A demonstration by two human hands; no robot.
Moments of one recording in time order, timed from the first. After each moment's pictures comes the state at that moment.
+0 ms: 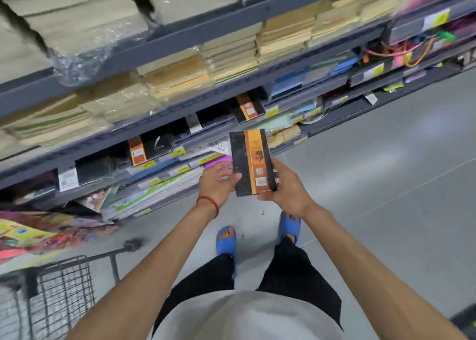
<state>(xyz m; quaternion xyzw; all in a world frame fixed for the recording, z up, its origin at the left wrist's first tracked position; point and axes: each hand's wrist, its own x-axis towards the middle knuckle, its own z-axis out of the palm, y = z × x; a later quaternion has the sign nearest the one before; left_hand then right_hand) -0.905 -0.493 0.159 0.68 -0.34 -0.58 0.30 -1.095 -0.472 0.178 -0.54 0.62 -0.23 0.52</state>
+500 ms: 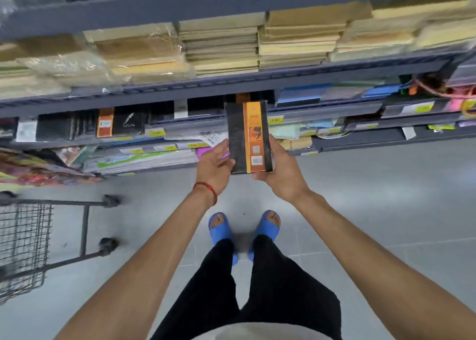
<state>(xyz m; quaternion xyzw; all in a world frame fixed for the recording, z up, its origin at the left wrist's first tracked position) -1.012 -0.574 0.128 0.73 -0.28 -0.50 0.37 -1.177 -0.613 0.130 -0.66 0.53 -0.15 0.51</state>
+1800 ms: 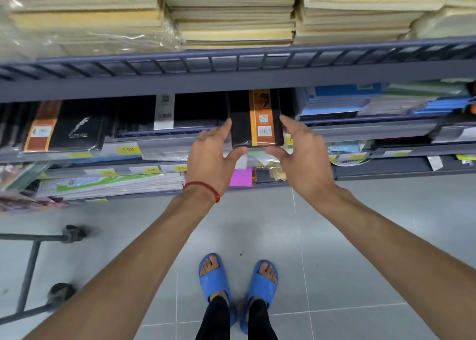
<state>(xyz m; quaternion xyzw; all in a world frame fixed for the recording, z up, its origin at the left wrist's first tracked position) -0.974 -0.657 0.028 0.77 -0.54 -0.21 0.25 -1.146 -0.712 0.034 -0.77 0.56 -0.16 0.26</state>
